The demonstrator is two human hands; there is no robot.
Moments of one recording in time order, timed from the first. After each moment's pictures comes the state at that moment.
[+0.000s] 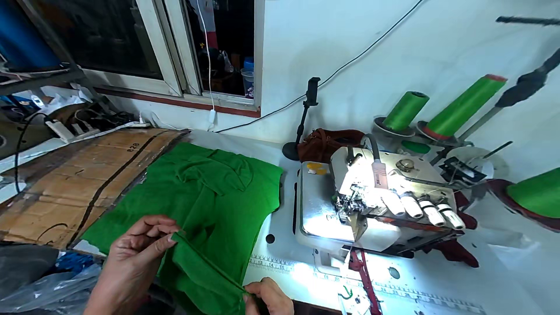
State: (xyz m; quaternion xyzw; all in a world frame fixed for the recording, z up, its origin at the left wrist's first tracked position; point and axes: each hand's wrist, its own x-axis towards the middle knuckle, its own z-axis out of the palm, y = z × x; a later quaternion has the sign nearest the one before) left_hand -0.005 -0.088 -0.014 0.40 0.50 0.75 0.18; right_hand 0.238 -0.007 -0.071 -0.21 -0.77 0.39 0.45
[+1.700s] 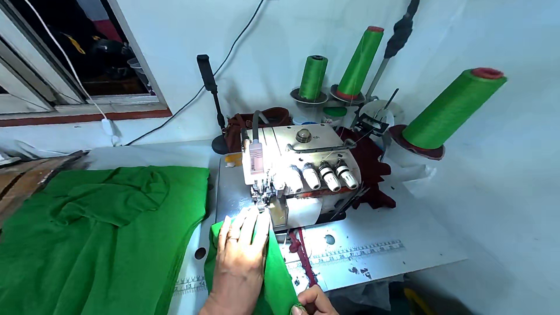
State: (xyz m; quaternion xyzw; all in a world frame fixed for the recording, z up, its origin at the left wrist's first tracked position) left_hand 0.222 0.079 -0.028 0.68 0.63 0.30 -0.22; right_hand 0.389 0.028 -0.067 -0.33 -0.52 0.56 0.56
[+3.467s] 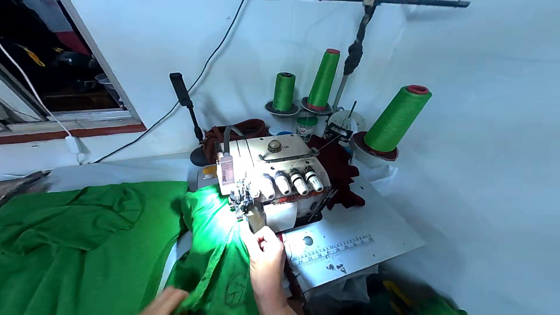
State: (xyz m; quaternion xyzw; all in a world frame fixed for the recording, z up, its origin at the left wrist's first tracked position) left_hand 0.142 -0.015 -0.015 0.68 0.69 0.21 0.16; right_hand 0.307 0.111 -0.024 -0.49 -0.51 0.41 0.57
